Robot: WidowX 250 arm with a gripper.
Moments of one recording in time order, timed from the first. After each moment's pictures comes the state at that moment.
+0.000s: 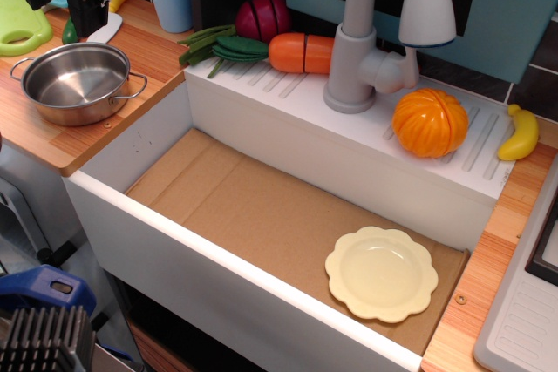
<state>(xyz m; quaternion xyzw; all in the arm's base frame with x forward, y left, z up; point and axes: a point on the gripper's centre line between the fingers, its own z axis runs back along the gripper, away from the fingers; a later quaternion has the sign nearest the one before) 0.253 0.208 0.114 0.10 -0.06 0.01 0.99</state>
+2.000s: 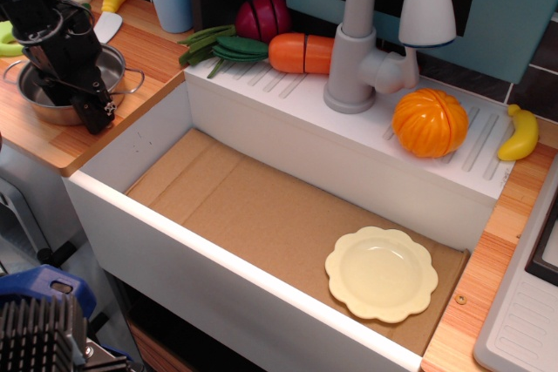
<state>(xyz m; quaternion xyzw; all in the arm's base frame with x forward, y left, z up) 0.241 0.214 0.005 0.02 -0.09 -0.02 1.00</state>
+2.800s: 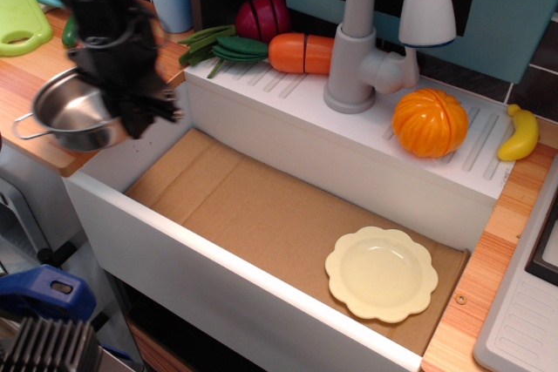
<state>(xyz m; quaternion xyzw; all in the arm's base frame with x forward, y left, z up) 0.246 0.135 0.031 0.07 -0.10 0.07 0.99</state>
